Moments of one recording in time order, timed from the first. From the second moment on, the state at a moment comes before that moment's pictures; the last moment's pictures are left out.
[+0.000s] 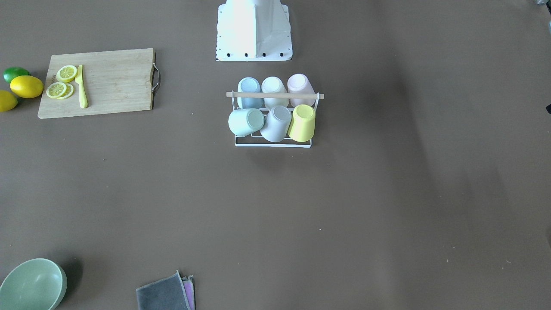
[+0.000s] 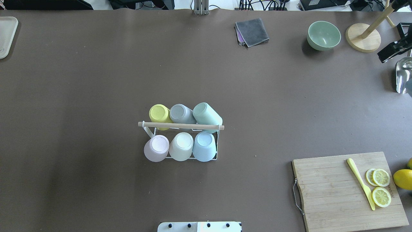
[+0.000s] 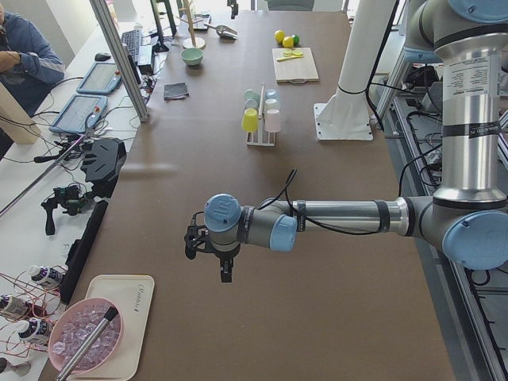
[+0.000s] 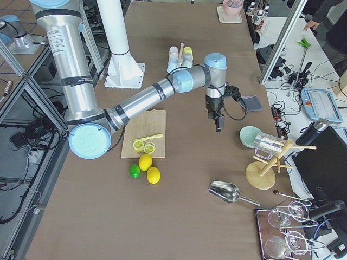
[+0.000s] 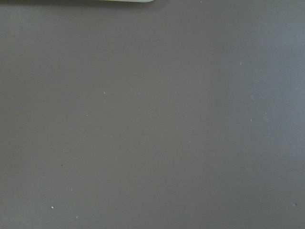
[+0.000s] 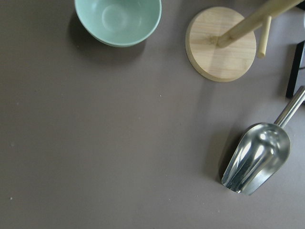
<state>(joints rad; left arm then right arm) -1.50 -1.45 -1.65 -1.76 -2.42 -0.23 1.33 -1.37 1.83 -1.78 2.15 0.13</state>
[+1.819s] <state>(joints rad) -1.50 -1.38 -1.78 -1.53 -2.41 -0.12 1.52 -1.45 1.51 -1.65 2.43 0.11</state>
